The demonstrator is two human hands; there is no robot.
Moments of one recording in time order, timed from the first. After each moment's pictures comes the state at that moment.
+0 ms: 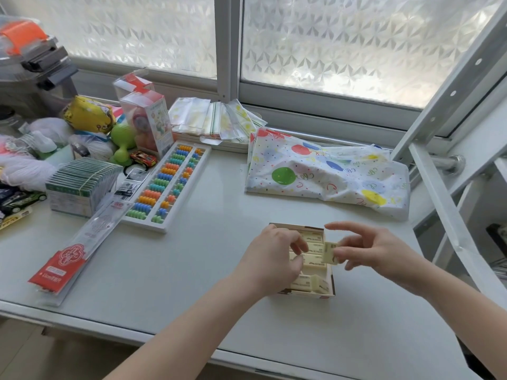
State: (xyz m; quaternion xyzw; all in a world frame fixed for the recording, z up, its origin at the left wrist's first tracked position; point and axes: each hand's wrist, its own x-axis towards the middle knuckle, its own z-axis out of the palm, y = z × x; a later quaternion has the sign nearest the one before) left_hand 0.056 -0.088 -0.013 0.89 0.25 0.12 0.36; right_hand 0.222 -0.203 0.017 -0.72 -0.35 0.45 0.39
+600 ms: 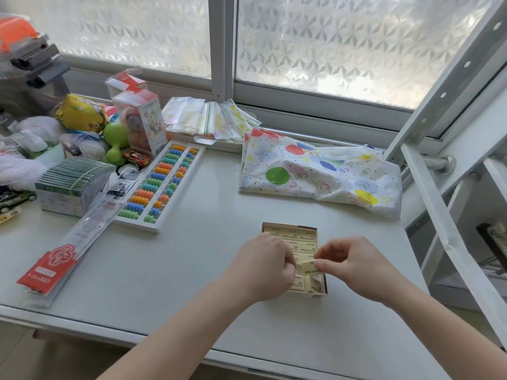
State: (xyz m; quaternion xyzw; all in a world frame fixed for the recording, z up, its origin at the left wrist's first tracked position) left_hand 0.049 -0.094 -0.005 0.92 0.26 0.06 0.30; right_hand 0.191 -0.201 0.007 -0.82 -0.38 0.31 0.29
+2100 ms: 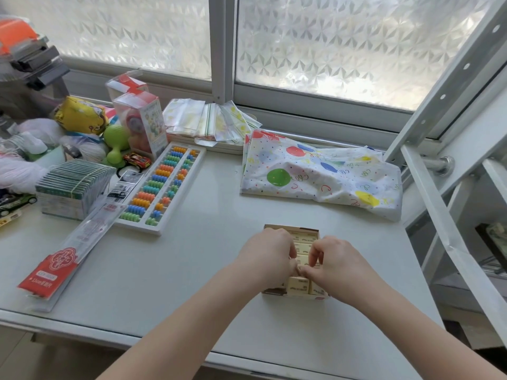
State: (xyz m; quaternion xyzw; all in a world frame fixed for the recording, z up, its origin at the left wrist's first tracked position) left_hand 0.064 -0.081 0.001 0.91 0.28 -0.02 0.31; right_hand 0.172 -0.178 -0.005 -0.86 -0.47 0.16 0.13
